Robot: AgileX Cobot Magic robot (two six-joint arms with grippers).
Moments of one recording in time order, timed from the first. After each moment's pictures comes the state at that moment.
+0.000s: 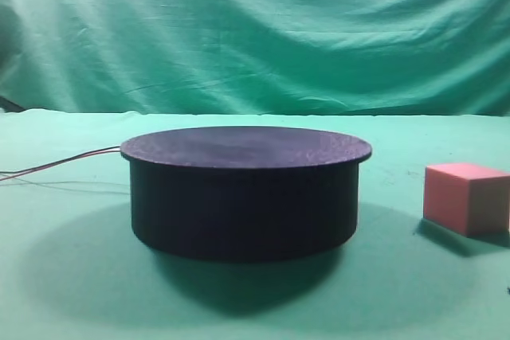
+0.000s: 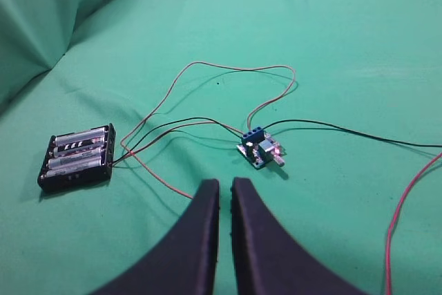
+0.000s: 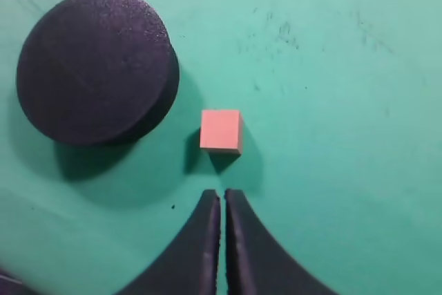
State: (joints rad) left arm 0.03 -0.02 0.03 0.22 0.37 -0.08; right arm 0.60 0.77 -0.64 0.06 0.85 0.19
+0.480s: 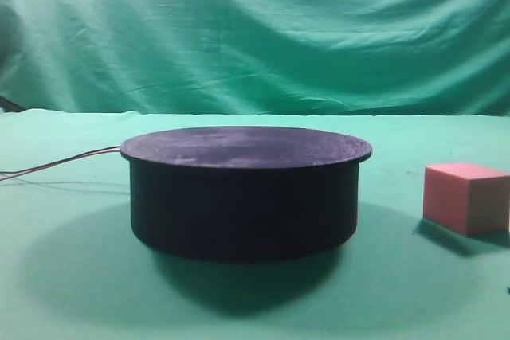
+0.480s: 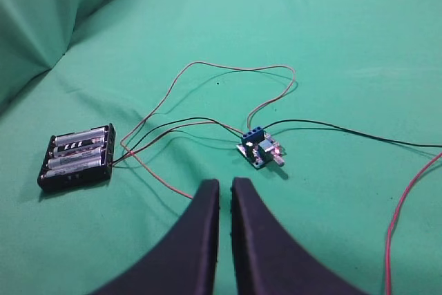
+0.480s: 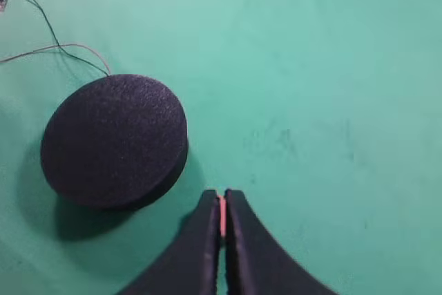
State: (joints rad) left arm 0.03 -0.02 0.03 0.22 0.37 -0.08; right arm 0.50 0.61 -0.49 0.03 0.59 0.01
